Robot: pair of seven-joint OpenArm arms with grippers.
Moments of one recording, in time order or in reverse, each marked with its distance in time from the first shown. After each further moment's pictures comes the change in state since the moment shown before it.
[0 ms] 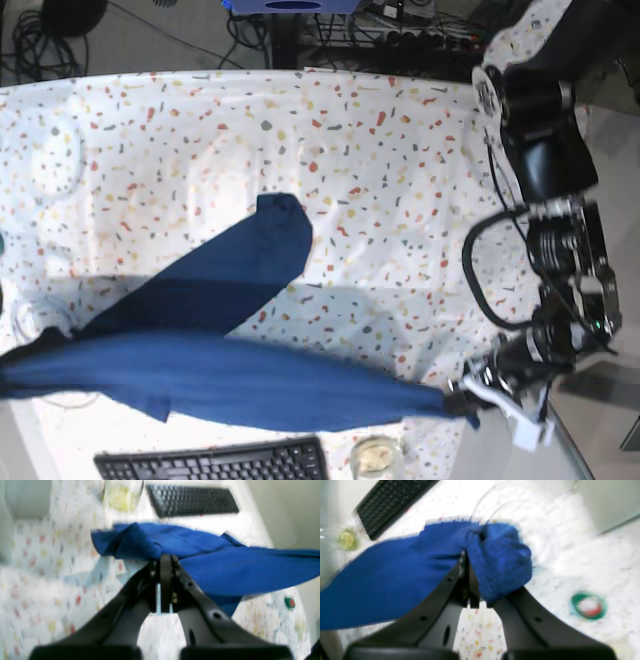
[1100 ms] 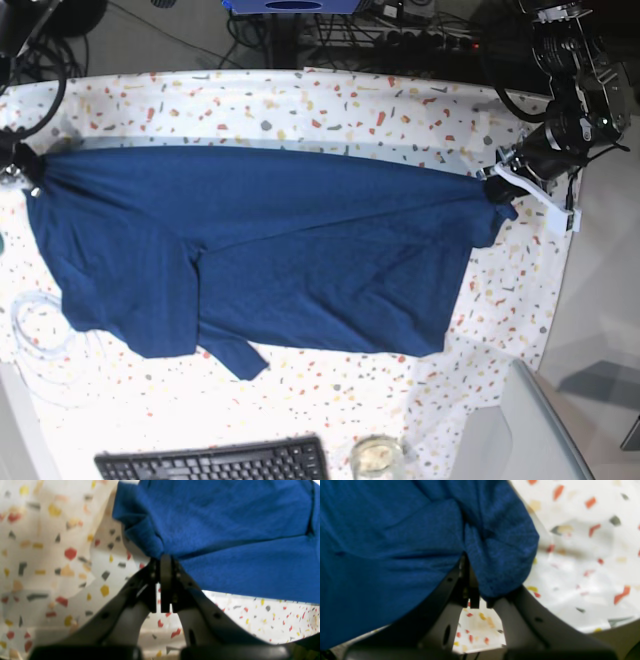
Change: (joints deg) left arm 36.0 -0.5 -12.6 12.9 -0.5 -0.2 -0.3; right arm -38.8 -12.8 14.8 16.0 0.6 0.0 2.2
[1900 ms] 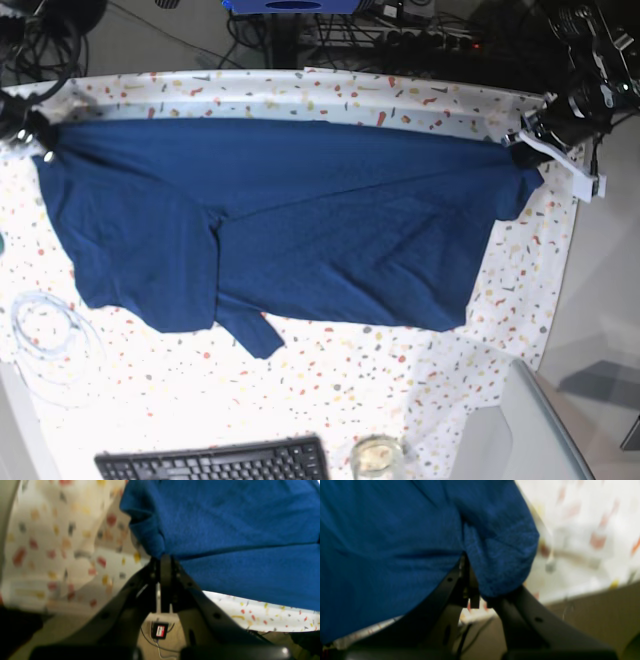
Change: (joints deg) left arm 6.7 0.3 -6.9 4.7 0.4 -0.2 2.8; right arm -8.6 -4.7 1.4 9.9 2.2 0.0 -3.6
